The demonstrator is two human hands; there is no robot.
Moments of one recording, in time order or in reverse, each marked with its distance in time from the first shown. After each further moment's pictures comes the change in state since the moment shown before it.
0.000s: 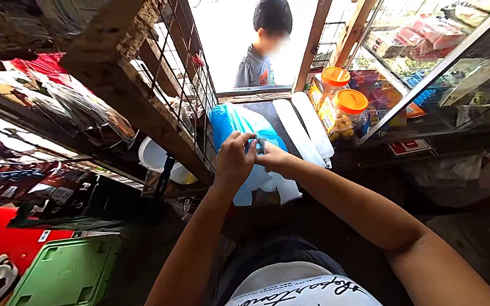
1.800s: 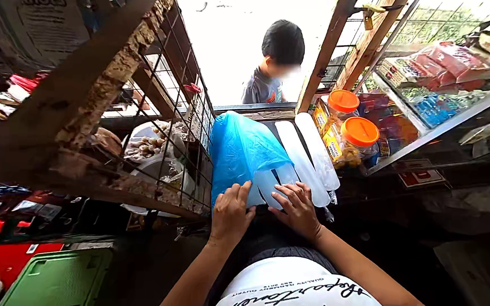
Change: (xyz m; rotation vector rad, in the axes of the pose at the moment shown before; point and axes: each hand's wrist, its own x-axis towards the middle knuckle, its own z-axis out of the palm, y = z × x) left_hand -0.035 -0.042 0.048 0.298 0.037 0.146; right_hand 0.001 0.138 -0.027 -1.015 0.737 -0.942
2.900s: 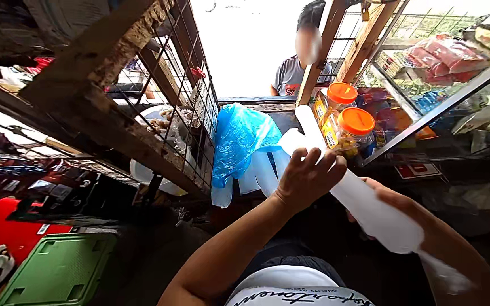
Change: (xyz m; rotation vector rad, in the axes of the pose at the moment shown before) left_hand 0.076 0.130 0.010 0.021 0.369 0.522; right_hand 0.036 0.024 -0.225 1.368 -0.458 1.040
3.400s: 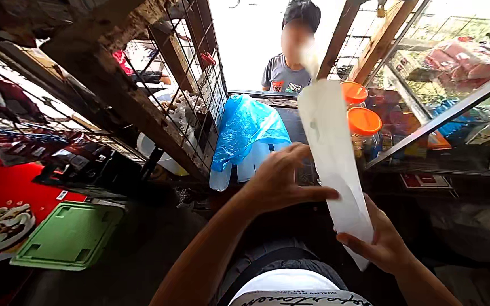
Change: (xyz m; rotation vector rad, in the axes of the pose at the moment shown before) left_hand -0.001 -0.010 -0.071 -0.681 -0.375 -0.561; right_hand -0.011 0.070 -0.013 -0.582 0.045 -0.553
